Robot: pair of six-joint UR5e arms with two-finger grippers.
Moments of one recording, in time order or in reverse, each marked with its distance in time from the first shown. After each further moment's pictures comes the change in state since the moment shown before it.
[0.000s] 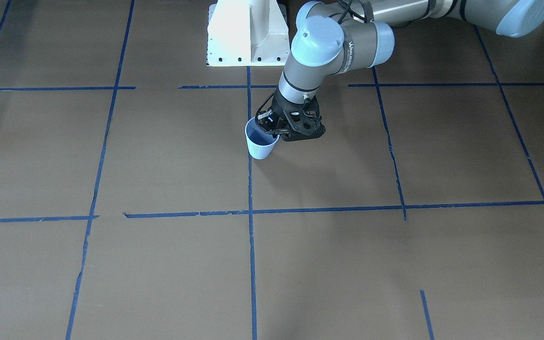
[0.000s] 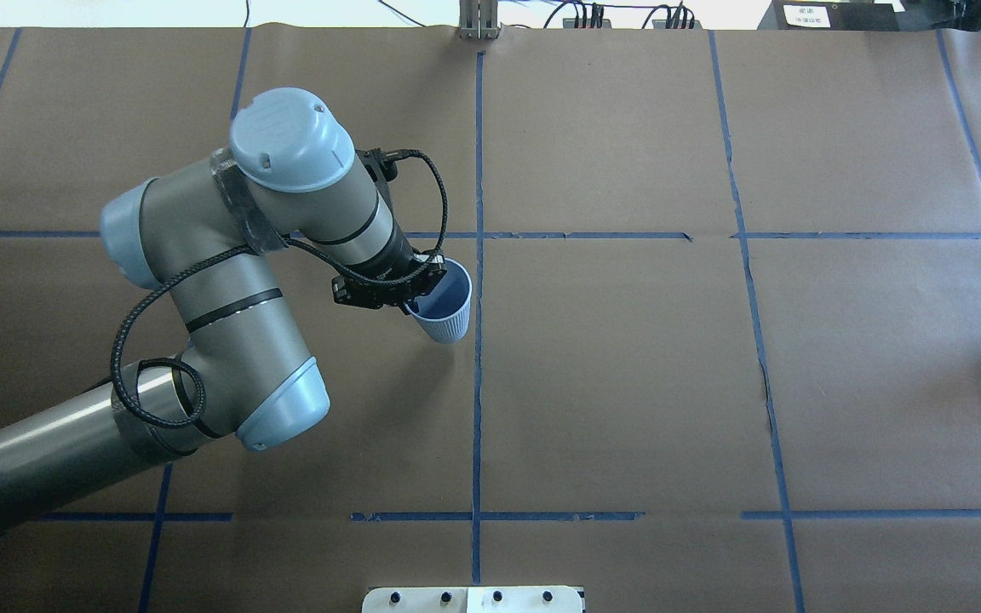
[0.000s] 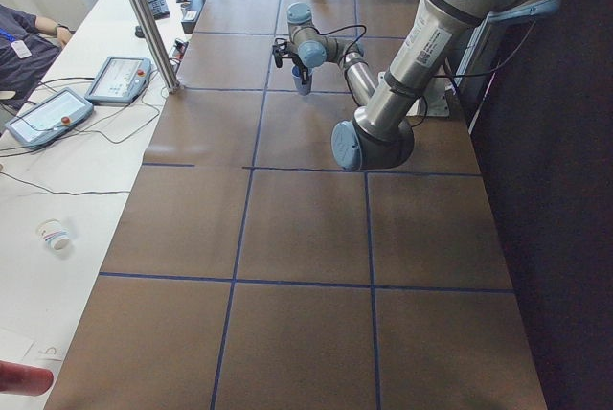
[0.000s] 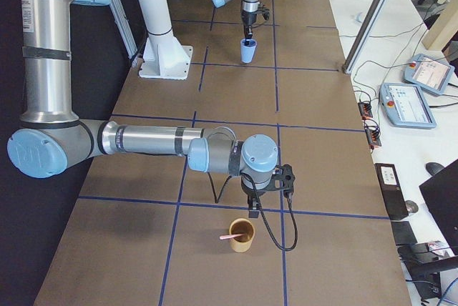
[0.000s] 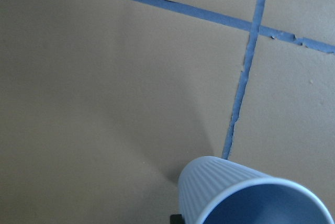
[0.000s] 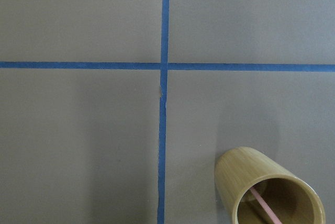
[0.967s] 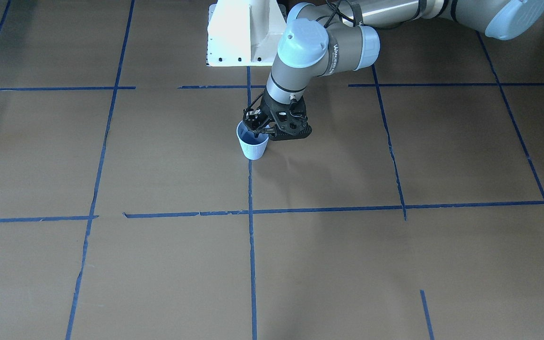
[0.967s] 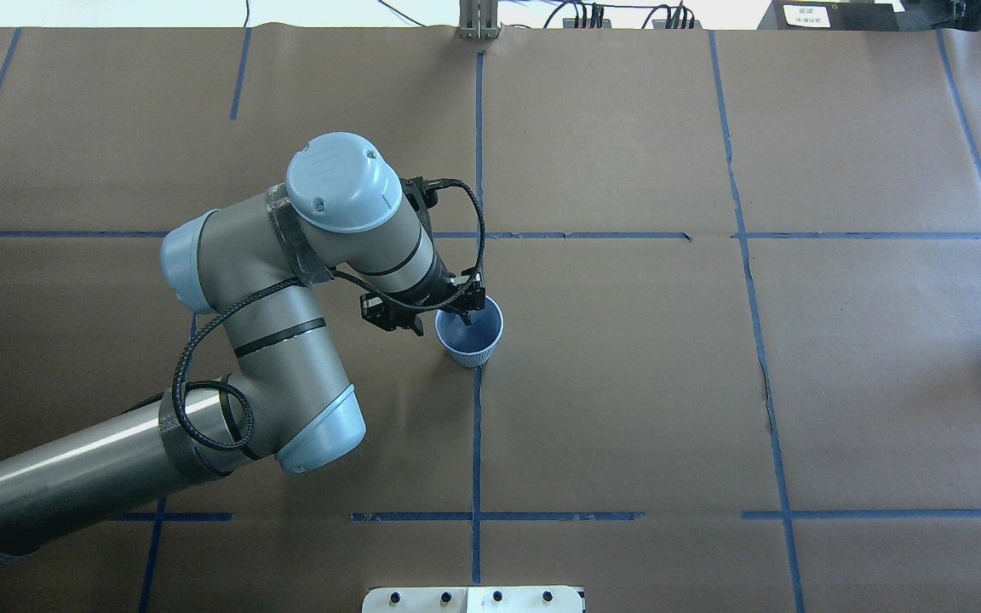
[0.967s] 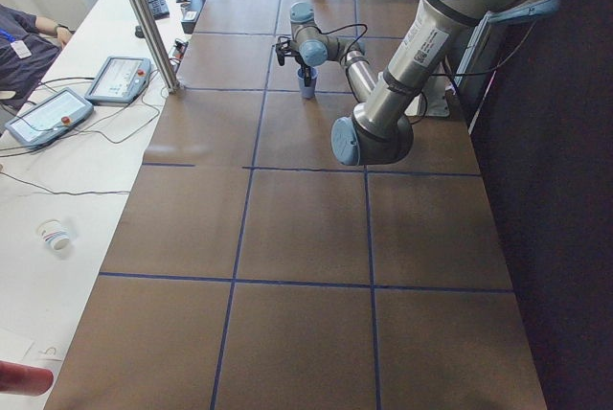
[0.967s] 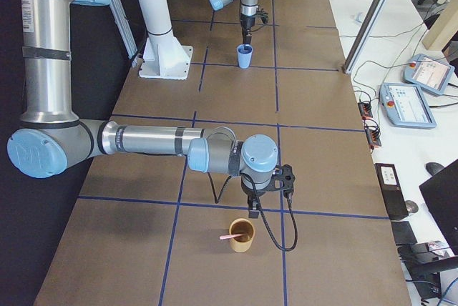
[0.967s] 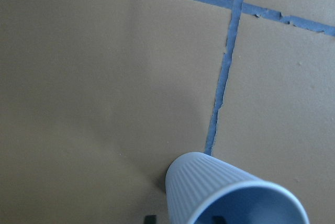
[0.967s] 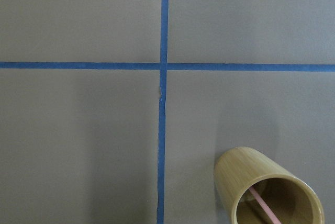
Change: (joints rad) left arm 0.003 -0.024 0.008 -0.005 0.004 0.002; right arm 0.001 0.000 -0.002 0.000 -0.001 0.000
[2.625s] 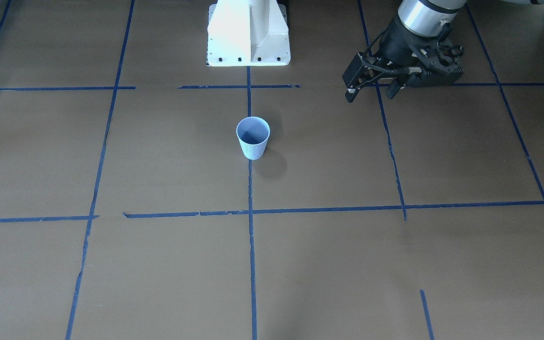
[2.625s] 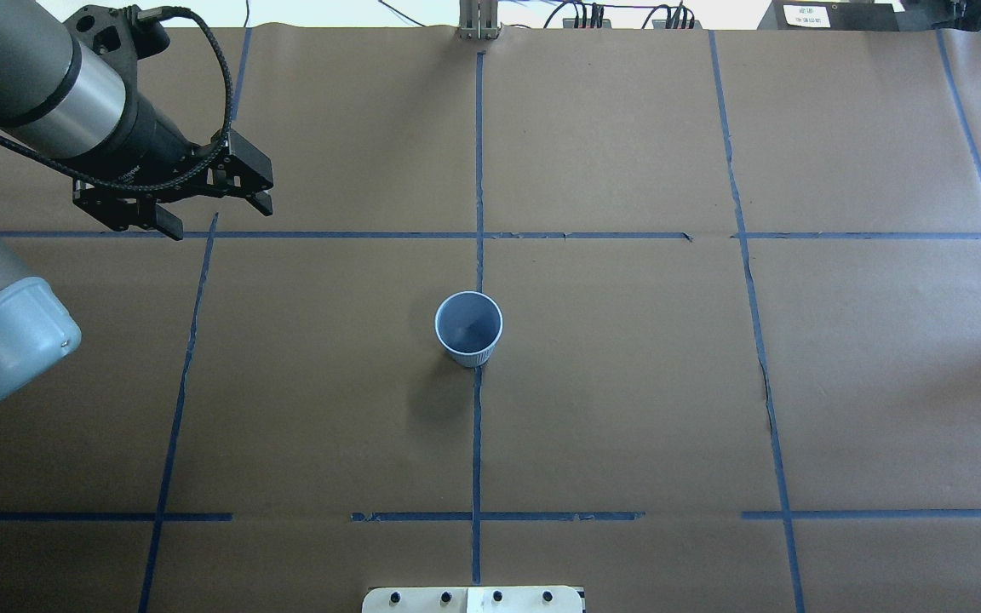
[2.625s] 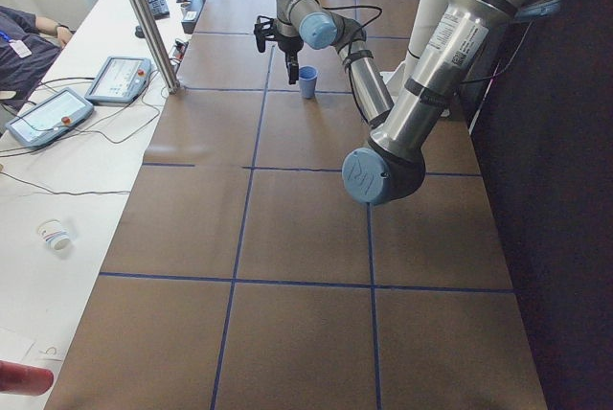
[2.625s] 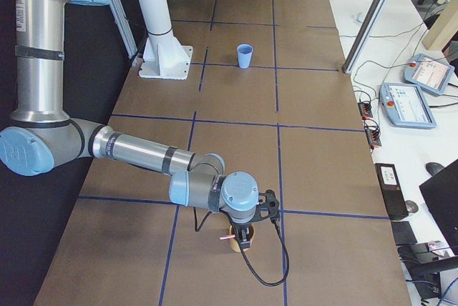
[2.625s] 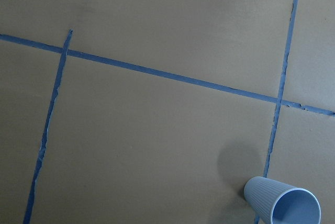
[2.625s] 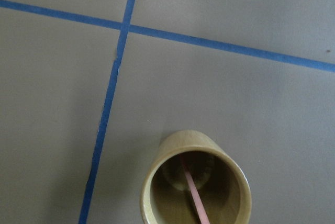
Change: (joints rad) left arm -0.321 0.246 -0.480 0.355 -0.151 0.221; right arm 0.058 -0.063 -0.149 0.176 -0.014 -0.252
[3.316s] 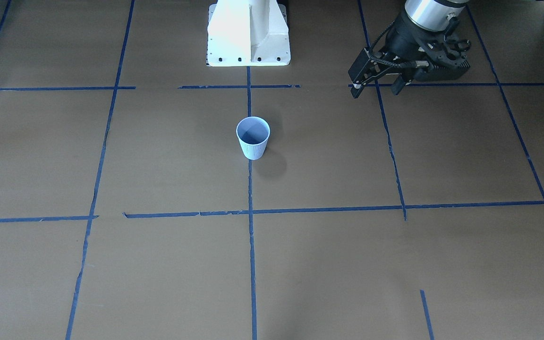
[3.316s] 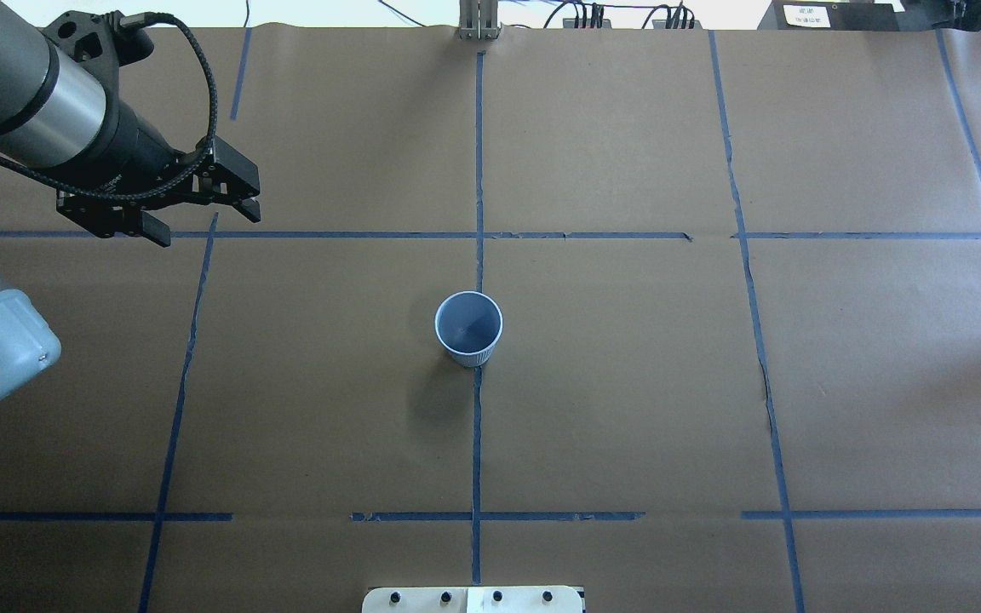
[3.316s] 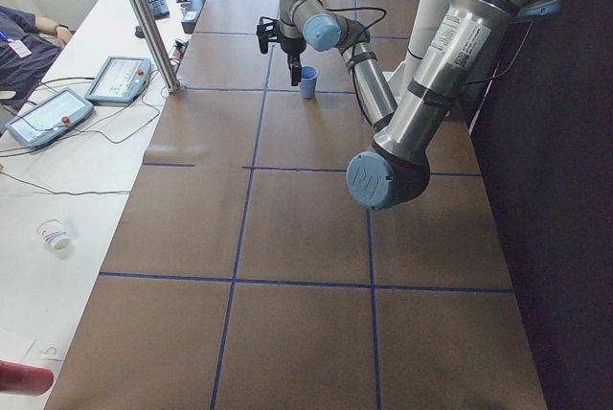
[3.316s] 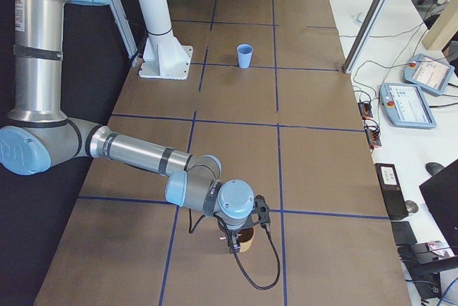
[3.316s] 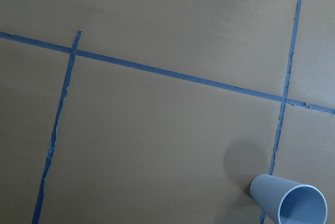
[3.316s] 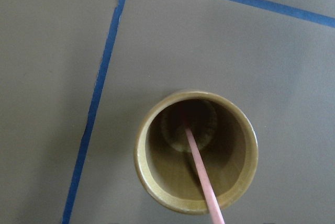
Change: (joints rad) left arm 0.001 0.027 -0.032 -0.001 0.001 0.001; right arm -0.009 -0.005 0.000 -0.121 -0.025 -0.152
